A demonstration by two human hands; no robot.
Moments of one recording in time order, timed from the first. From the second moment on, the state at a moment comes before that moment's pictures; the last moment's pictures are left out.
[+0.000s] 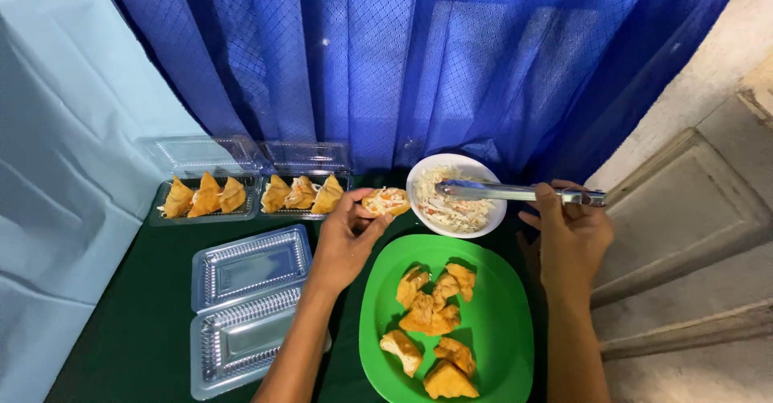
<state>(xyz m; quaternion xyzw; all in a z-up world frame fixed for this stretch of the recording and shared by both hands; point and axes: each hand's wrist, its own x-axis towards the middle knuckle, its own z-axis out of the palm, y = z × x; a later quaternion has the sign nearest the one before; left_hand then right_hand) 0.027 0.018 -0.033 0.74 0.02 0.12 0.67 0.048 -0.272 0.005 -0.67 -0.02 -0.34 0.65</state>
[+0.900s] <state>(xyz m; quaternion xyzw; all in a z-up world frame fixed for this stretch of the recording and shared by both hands) 0.015 0.071 -0.033 0.73 0.05 0.17 0.66 0.027 -0.166 0.094 -0.90 -0.17 -0.16 0.37</state>
